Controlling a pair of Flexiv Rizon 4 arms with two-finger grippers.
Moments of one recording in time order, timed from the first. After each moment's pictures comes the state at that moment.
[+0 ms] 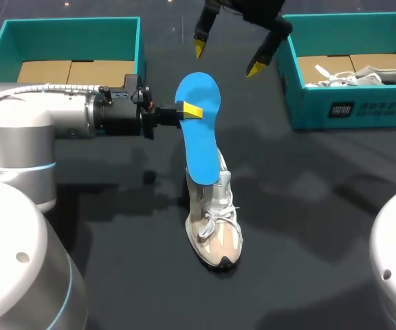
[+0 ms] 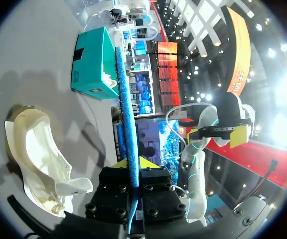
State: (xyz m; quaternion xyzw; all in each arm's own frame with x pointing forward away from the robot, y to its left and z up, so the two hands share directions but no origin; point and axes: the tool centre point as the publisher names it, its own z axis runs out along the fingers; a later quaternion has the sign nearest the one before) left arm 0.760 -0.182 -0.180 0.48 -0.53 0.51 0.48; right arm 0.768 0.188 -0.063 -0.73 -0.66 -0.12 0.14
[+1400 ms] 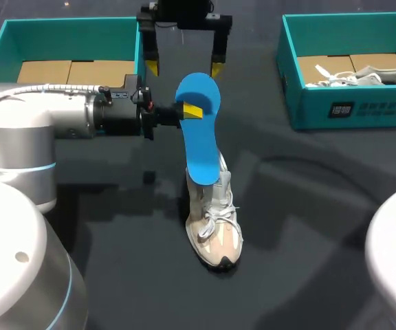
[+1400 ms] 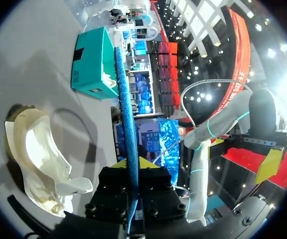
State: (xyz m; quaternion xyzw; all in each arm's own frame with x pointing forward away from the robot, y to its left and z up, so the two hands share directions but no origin) left arm 0.759 -0.182 -0.180 0.48 -0.53 0.51 0.48; right arm 0.756 0.251 -0.073 -0.72 -0.69 0.00 0.03
